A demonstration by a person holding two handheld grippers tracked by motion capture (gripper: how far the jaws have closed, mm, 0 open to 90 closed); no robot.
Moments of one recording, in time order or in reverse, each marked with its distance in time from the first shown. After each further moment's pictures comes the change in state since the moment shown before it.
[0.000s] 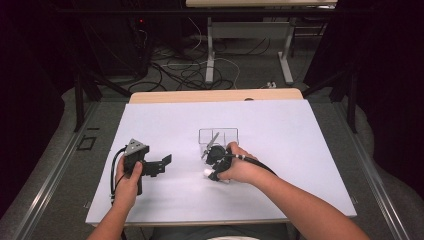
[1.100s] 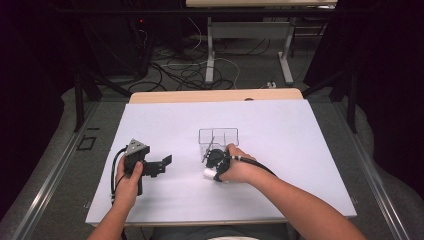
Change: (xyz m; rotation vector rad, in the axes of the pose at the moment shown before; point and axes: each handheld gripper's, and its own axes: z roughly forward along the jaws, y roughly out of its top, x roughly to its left) left arm 0.001 -0.001 0.001 0.012 -0.002 0.003; right arm -0.006 -0.003 0.017 0.127 -0.027 -0.047
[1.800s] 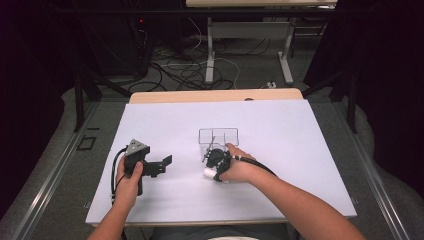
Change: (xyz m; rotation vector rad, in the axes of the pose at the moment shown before) left arm -0.001 0.000 0.001 0.000 -0.004 -0.006; right arm 0.000 -0.001 -0.001 -0.012 0.007 0.015
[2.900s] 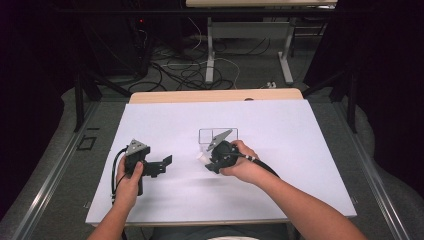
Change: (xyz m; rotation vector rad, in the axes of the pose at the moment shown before) left arm 0.000 -0.001 0.001 0.002 0.001 -0.002; right arm 0.003 -0.008 -0.037 -0.396 -0.017 0.081
